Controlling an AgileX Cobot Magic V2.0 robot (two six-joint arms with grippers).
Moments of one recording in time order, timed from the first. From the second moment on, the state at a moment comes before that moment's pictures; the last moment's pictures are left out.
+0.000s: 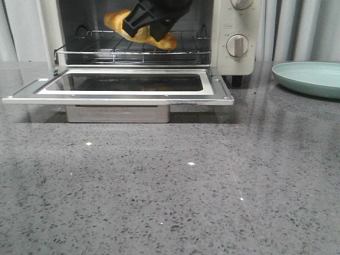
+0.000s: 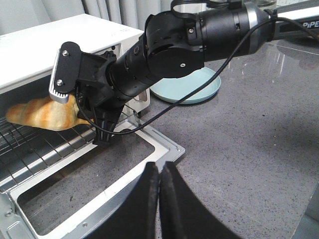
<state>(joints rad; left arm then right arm) -0.55 0.68 -0.93 -0.46 0.67 0.48 0.58 1.95 -1.76 -0.48 0.63 -0.02</state>
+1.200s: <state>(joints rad) -0.42 0.32 -0.52 -0.42 0.32 0.47 0.73 0.65 -0.88 -0.38 0.53 0.15</state>
